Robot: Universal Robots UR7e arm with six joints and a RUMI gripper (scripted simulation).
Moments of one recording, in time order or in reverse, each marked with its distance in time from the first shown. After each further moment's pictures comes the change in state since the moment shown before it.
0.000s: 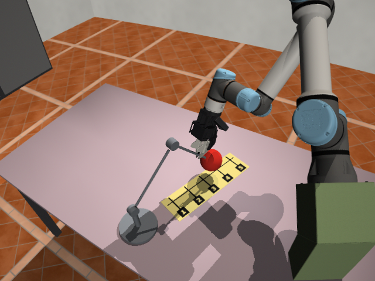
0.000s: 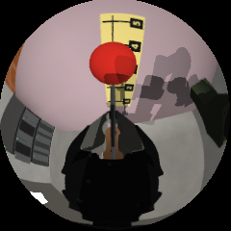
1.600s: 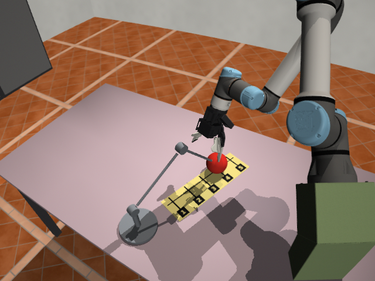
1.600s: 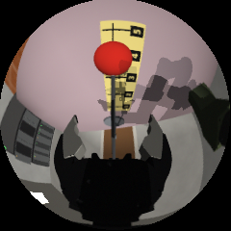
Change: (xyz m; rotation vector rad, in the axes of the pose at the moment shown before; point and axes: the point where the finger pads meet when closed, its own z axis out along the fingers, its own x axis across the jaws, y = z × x) arm -0.001 -0.035 -0.008 0.000 0.001 -0.001
